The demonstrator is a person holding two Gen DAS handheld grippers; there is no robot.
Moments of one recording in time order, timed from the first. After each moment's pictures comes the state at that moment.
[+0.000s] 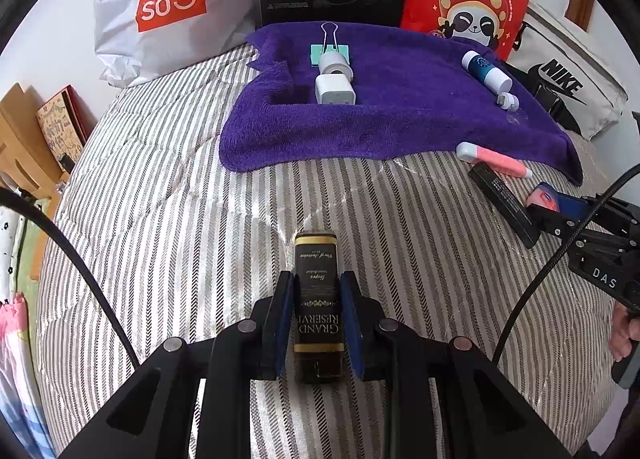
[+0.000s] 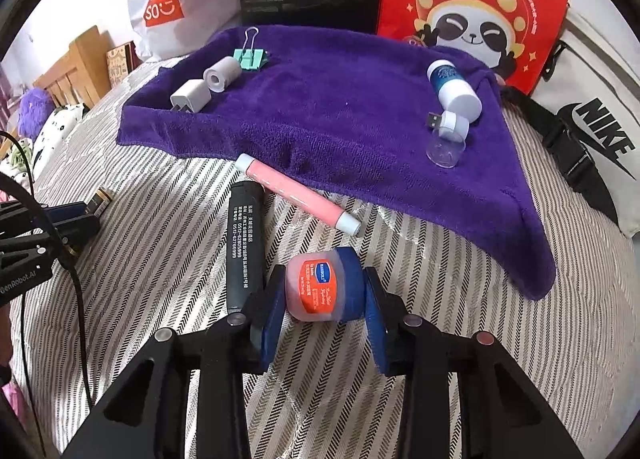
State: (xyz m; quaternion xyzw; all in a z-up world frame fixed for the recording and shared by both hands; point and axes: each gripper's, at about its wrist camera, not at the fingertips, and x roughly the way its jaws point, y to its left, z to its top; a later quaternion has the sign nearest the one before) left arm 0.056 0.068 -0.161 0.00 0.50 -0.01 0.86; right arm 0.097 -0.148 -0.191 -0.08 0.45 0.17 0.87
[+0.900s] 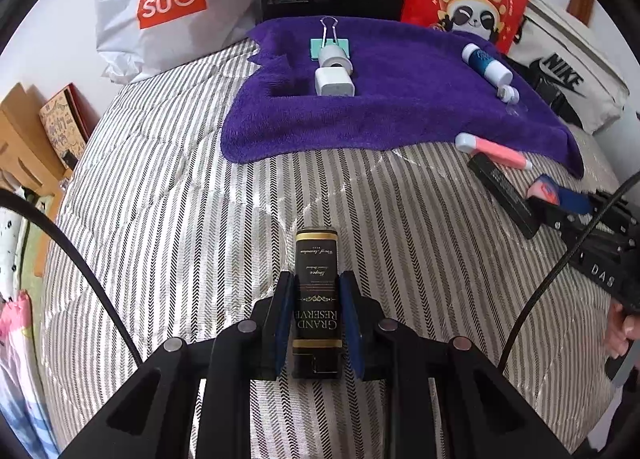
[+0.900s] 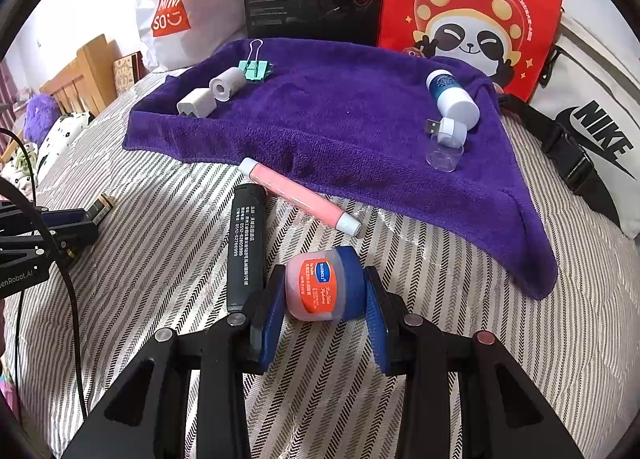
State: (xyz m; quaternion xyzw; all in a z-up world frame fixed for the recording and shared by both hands) left arm 0.054 0.065 -0.160 0.00 0.51 0.00 0.86; right arm 0.092 -0.151 -0.195 -0.07 0.43 0.18 0.88
